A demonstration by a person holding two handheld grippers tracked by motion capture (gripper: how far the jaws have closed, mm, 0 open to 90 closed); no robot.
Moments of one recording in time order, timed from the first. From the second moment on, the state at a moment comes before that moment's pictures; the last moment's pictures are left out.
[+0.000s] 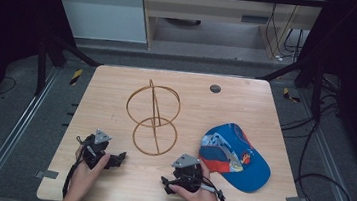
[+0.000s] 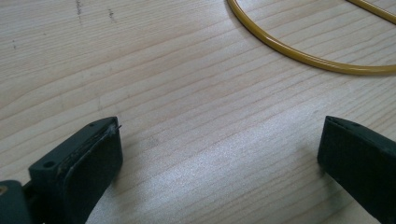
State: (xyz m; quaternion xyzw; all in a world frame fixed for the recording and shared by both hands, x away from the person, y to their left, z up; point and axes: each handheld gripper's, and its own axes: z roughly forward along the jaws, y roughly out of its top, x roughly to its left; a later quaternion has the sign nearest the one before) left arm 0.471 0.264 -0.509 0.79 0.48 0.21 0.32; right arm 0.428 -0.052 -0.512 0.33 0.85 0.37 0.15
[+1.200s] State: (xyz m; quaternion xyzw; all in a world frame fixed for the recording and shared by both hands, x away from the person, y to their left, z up) left arm 0.469 0.262 -0.509 0.79 0.48 0.21 0.32; right arm 0.471 -0.227 -0.379 0.41 0.86 0.23 0.18
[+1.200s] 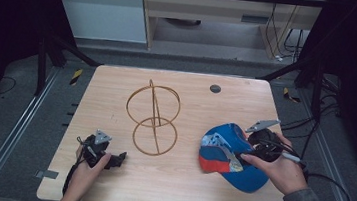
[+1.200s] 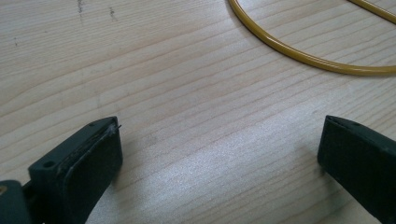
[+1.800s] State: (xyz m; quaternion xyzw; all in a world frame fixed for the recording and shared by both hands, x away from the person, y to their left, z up) left arm 0.469 0.261 -0.509 0.79 0.48 0.21 0.32; right arm 0.500 -0.216 -0.420 0.40 0.88 0.20 0.12
